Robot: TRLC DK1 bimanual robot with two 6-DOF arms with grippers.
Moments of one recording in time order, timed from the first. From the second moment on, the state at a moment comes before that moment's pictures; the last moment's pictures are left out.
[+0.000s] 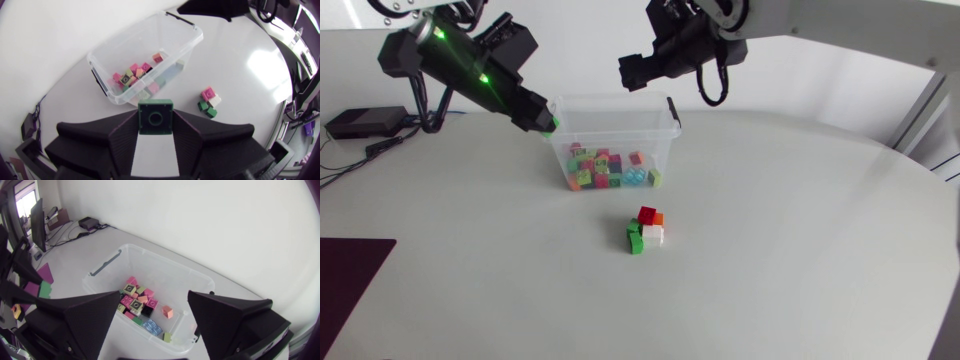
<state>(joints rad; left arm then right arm) -0.28 1.66 1.61 -0.88 0.15 0.38 0.46 2.03 1.94 -0.50 -0.11 -0.08</state>
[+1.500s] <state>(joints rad) -0.28 2.02 1.91 -0.38 0.22 0.28 0.46 1.36 1.05 -0.37 -0.12 -0.14</state>
